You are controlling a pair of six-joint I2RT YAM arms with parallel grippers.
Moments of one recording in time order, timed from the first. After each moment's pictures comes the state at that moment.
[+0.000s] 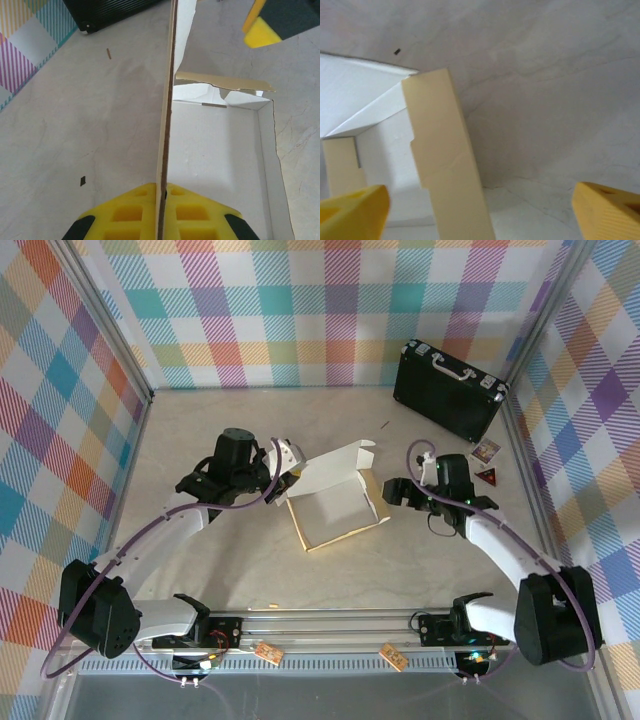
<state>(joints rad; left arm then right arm) -0.48 1.25 0.99 -0.34 0.40 0.51 0.23 1.17 0.63 -0.22 -0.38 0.38</state>
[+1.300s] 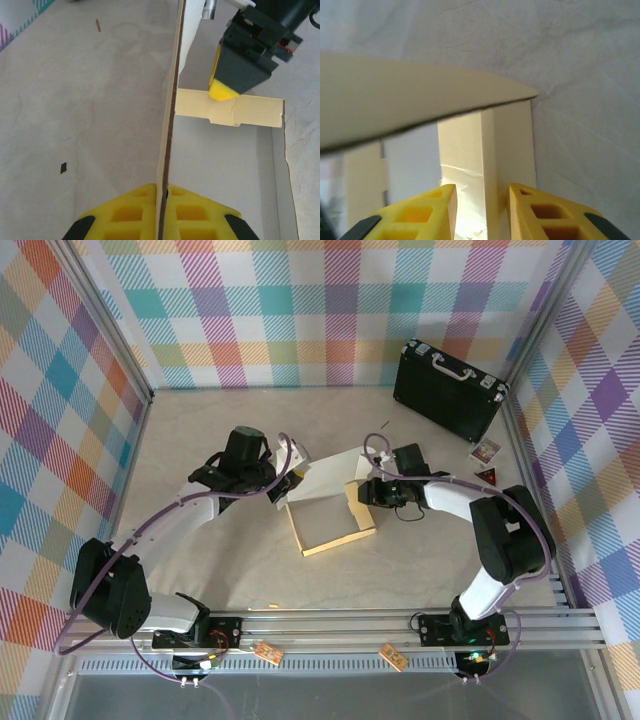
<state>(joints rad) -0.48 1.37 1.02 -0.35 0.39 0.45 0.40 1.67 0.87 -0.17 -0.49 0.40</state>
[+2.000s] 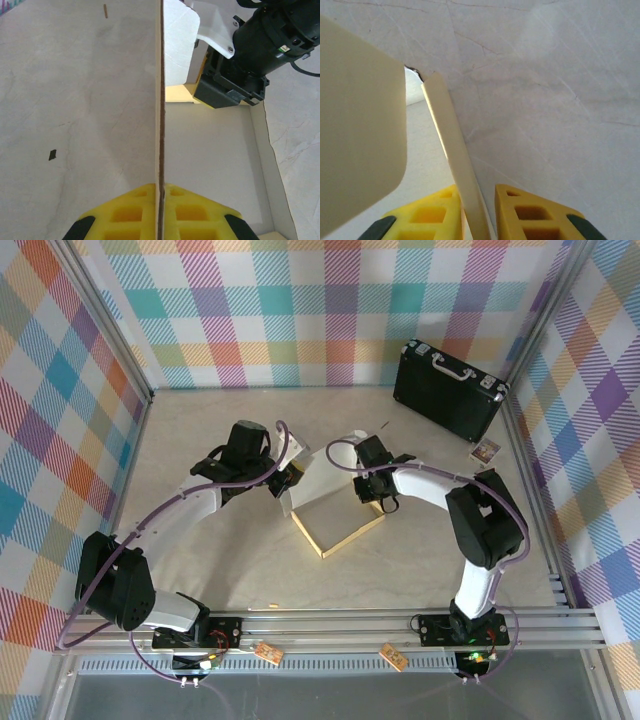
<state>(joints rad) -0.47 1.41 1.08 -0.40 0.39 0.32 0.56 1.82 1.15 -0.48 0.07 0.23</state>
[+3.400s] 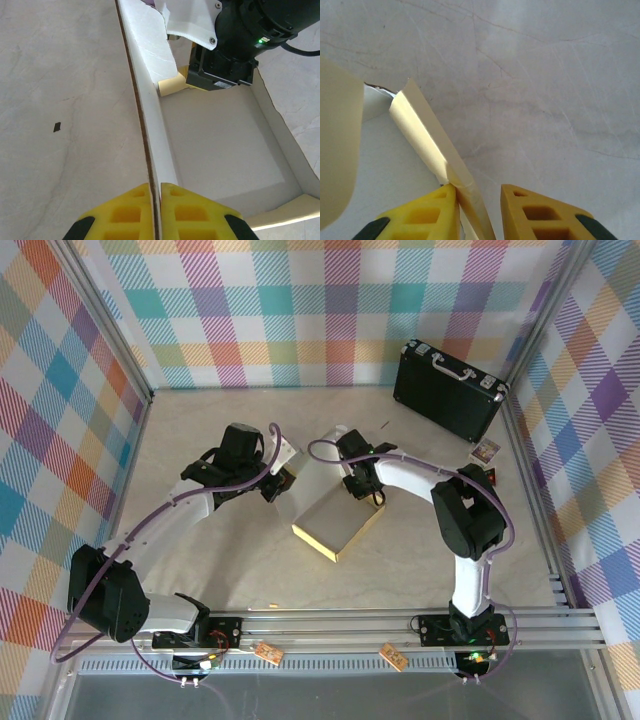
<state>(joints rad) -0.46 1.34 1.08 -0.52 0.35 0.31 0.63 1.94 1.35 -0.70 0.22 0.09</state>
